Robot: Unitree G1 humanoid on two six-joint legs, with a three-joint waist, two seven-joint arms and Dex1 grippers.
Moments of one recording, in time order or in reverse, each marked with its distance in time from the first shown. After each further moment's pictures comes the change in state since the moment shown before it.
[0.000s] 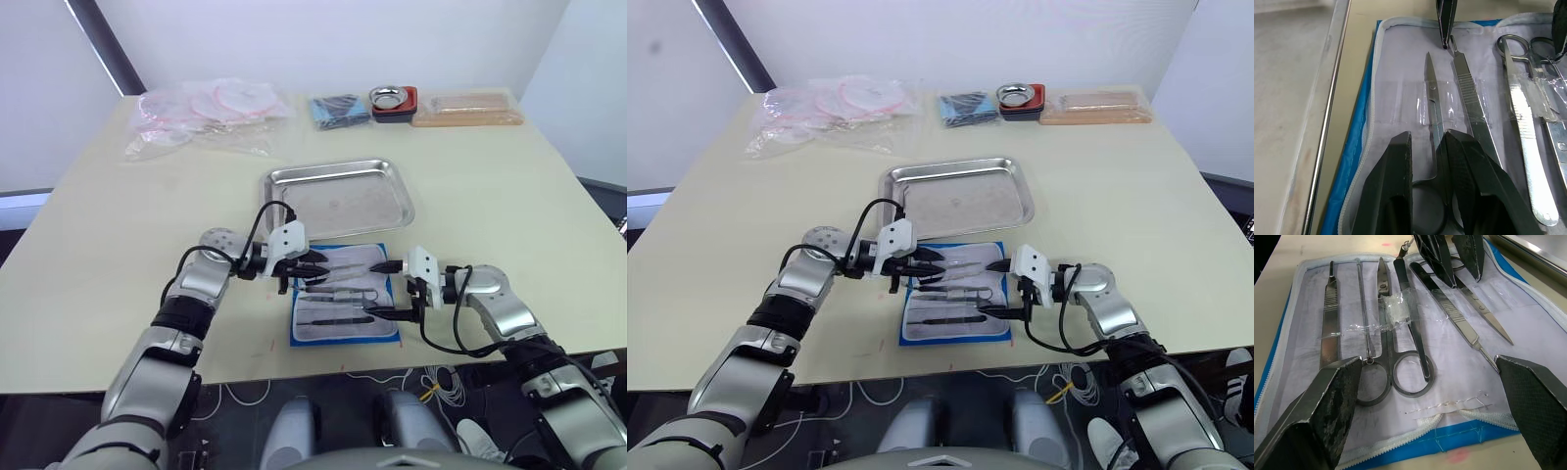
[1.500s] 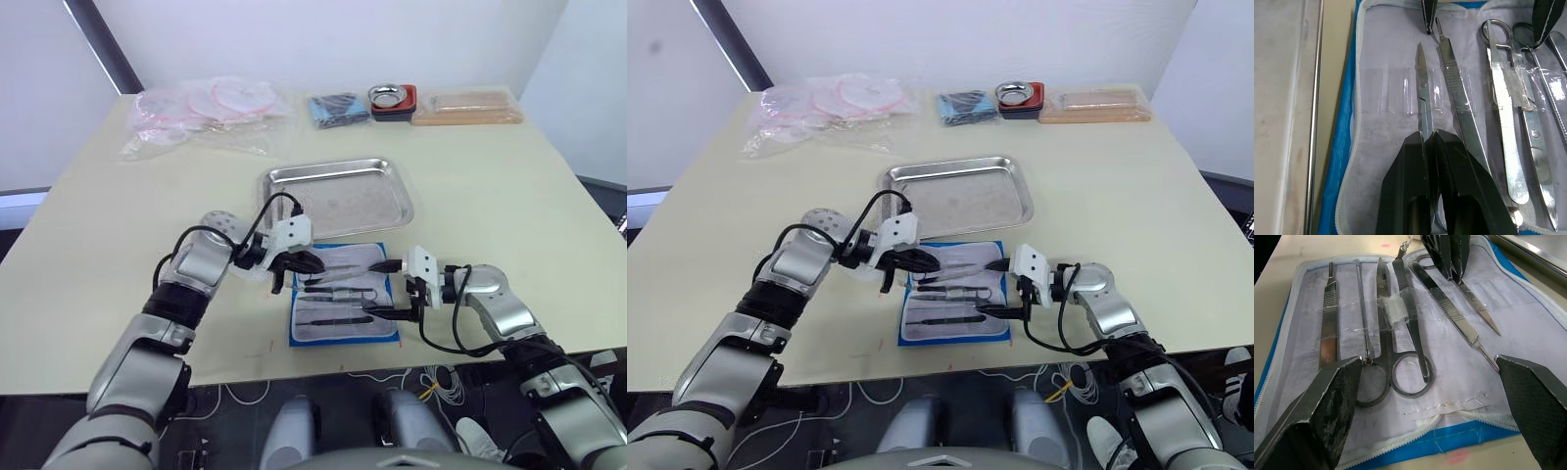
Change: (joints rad) left arm -0.079 0.074 -0.084 -0.147 0.049 0.223 -0.067; right arm -0.003 0.006 0.000 -0.001 0.000 -0.001 0.000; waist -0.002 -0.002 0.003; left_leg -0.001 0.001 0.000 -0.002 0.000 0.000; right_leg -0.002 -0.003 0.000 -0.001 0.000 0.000
